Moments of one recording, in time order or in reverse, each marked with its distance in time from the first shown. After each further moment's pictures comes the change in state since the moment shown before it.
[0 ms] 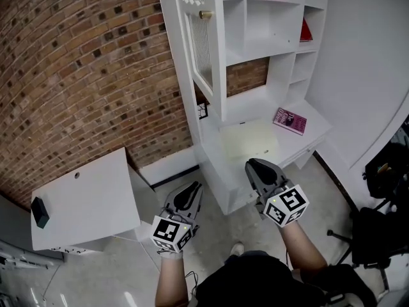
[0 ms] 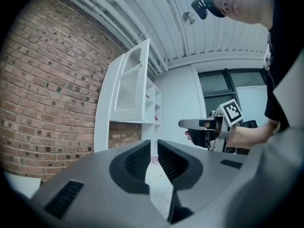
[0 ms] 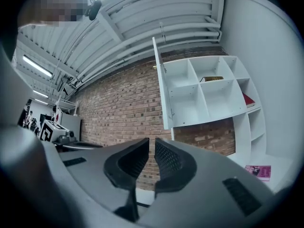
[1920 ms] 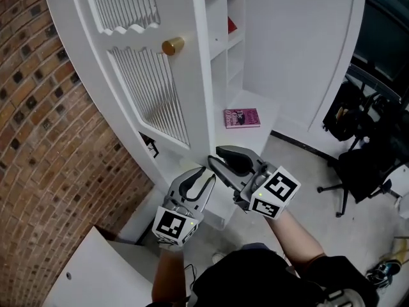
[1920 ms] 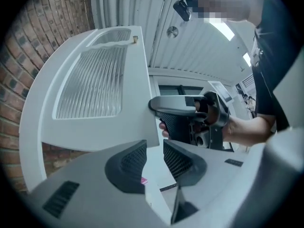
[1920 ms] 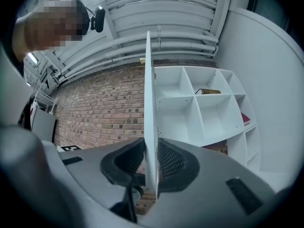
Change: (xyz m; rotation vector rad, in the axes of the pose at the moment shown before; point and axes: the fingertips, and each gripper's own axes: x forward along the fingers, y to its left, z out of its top) left arm 0.194 0.047 0.044 0.114 -0.147 -0.665; right arm 0.141 -0.057 0.078 -0.060 -0.130 -0.207
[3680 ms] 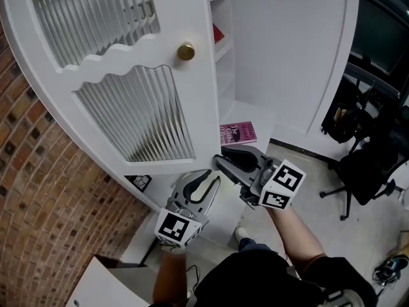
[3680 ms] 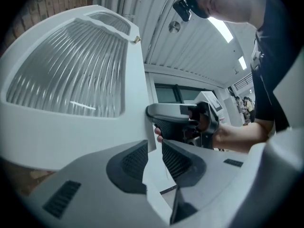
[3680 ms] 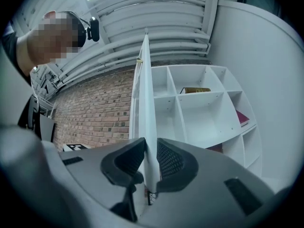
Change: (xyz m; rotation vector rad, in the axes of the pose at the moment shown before) left arm 0.117 0.050 -0.014 -0.004 -0.010 -0.115; right arm 0.020 -0.138 0.002 0.028 -0.044 0.019
